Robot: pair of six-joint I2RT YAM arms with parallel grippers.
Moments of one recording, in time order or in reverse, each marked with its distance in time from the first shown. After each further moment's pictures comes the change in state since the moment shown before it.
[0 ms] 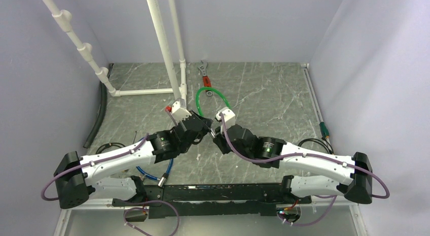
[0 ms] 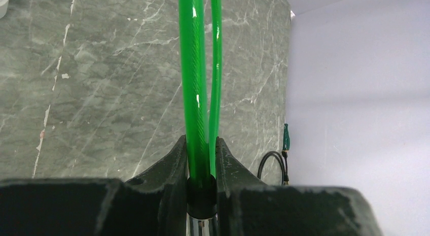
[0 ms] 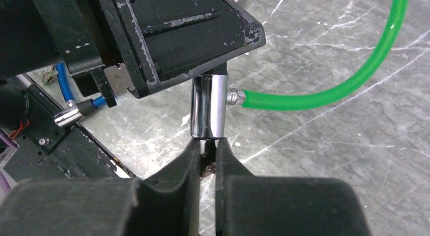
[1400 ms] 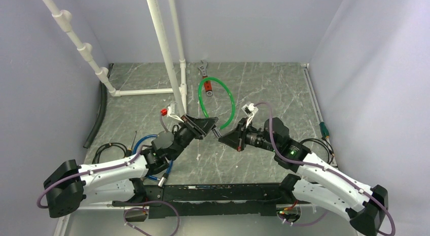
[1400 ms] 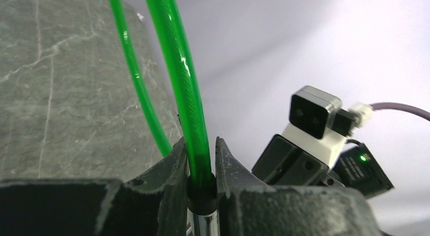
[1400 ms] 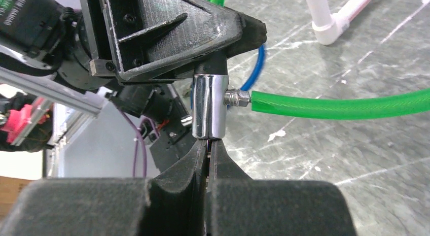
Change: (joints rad) left arm 0.012 -0.143 -0.369 0.867 0.259 0.258; right arm -0.344 -0.311 -0.243 0.289 -0.674 0.159
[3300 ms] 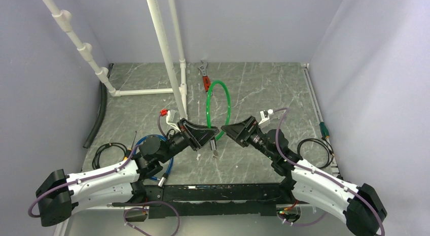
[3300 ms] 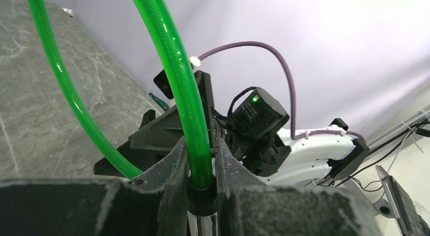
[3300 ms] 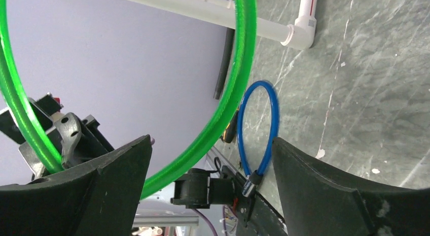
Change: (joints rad) left arm 0.015 -0.148 -0.059 0.061 0.344 0.274; right arm -0.103 -0.016 -0.336 0.442 0.209 0.702
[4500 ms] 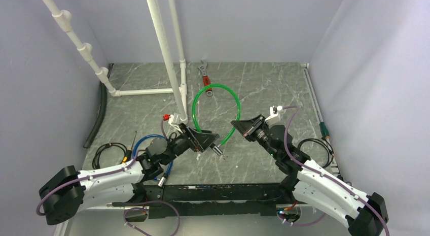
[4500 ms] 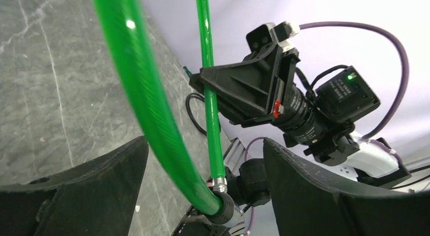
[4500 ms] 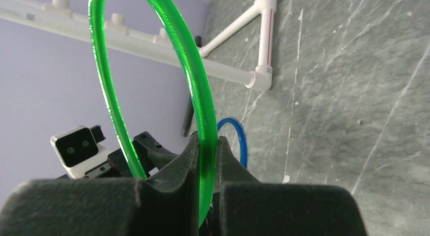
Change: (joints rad) left arm 0.051 0.055 -0.123 0.029 -0.043 -0.126; right arm -0.002 -0.074 0.122 -0.242 0.209 -0.100
